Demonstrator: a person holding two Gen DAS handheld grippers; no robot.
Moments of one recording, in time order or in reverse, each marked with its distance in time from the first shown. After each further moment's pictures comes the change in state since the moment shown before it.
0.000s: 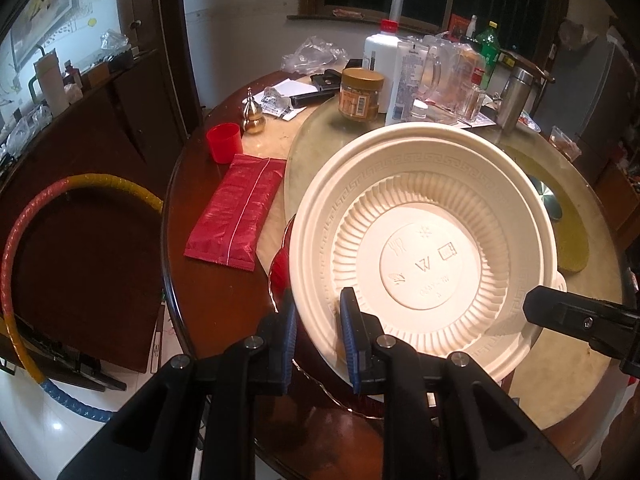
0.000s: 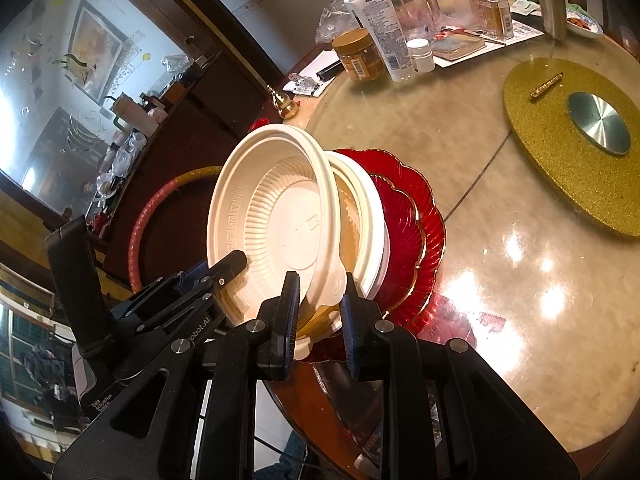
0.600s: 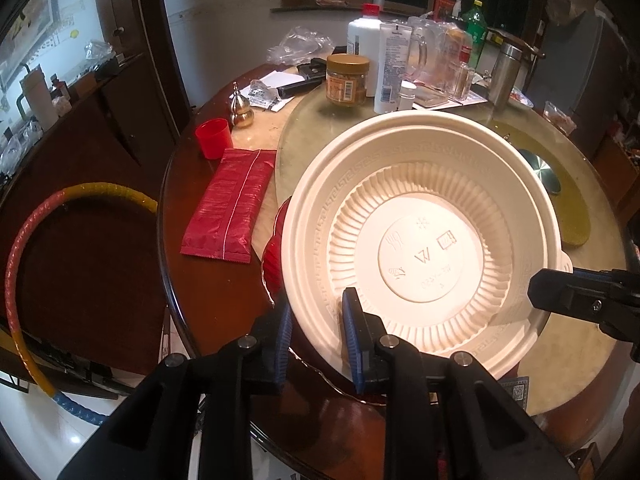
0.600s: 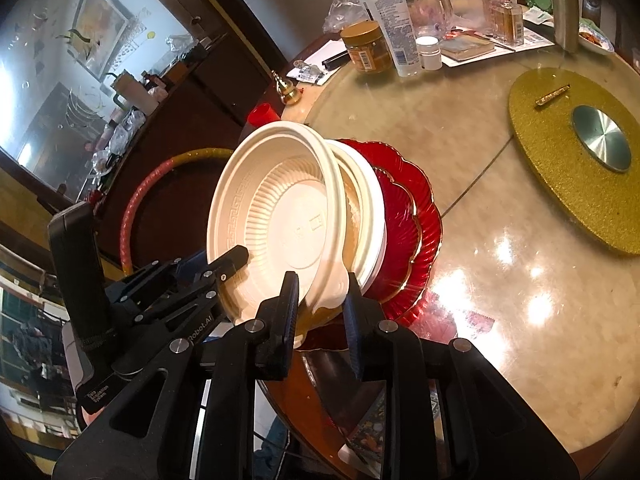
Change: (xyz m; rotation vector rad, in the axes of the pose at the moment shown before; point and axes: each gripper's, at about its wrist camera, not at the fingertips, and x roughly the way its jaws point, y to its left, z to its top) left arm 0.001 -0.009 -0.005 0.072 0.035 0.008; right arm 0.001 0.003 0.003 -0.065 0.042 -0.029
